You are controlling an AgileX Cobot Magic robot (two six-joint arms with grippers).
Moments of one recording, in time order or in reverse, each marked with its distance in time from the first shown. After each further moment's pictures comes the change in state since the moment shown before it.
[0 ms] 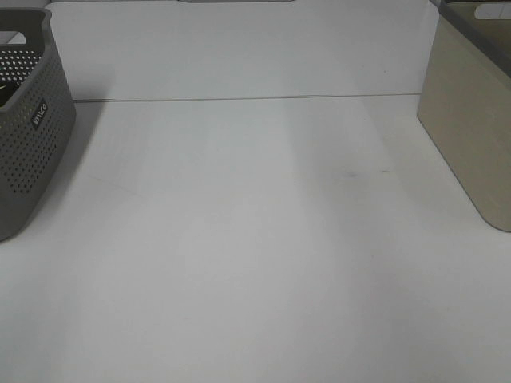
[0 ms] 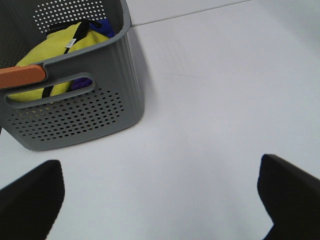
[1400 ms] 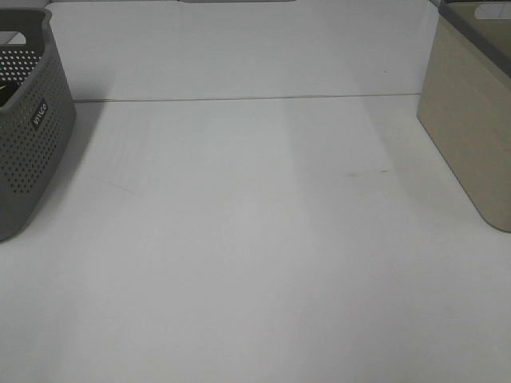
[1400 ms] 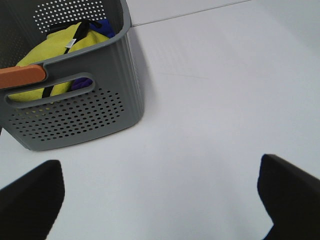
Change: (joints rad) left arm 0.000 0.000 0.000 0.000 0.000 0.000; right arm 0.136 -1.178 1.410 -0.207 -0.064 0.093
